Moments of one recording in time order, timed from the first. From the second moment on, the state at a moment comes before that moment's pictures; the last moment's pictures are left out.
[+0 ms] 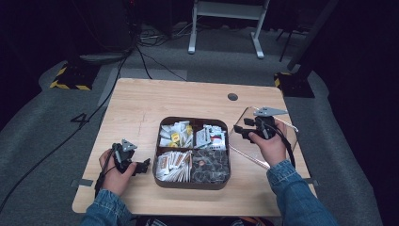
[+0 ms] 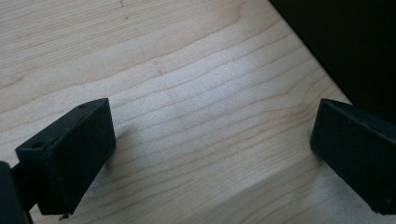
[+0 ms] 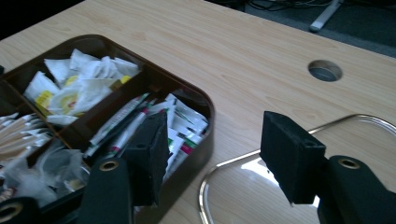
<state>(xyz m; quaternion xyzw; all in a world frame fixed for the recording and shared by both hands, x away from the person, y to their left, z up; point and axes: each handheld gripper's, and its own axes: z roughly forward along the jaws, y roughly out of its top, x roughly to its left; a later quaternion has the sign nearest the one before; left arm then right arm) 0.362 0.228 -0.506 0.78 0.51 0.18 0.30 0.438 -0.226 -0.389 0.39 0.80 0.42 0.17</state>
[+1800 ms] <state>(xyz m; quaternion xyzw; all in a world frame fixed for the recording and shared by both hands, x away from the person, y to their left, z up) 0.365 0.226 -0.506 0.79 0.50 0.18 0.30 0.452 -0.114 -0.447 0.37 0.84 0.38 0.04</state>
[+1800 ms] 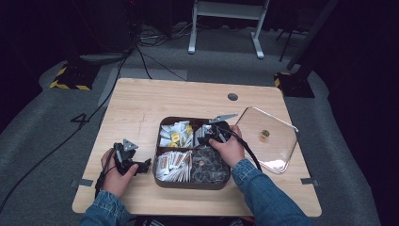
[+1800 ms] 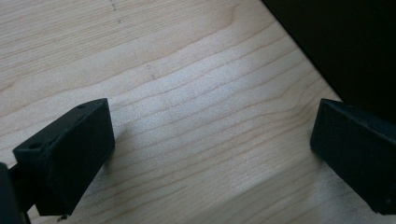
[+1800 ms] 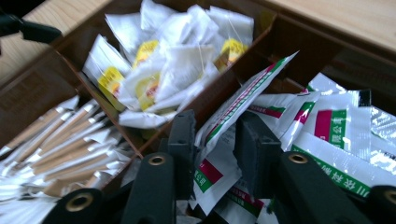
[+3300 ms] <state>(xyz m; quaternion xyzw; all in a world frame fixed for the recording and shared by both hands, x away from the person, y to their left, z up) 0.361 0.225 -0.506 0.79 0.50 0.18 0.31 0.431 -0.157 -0.395 0.37 0.80 0.47 0.04</state>
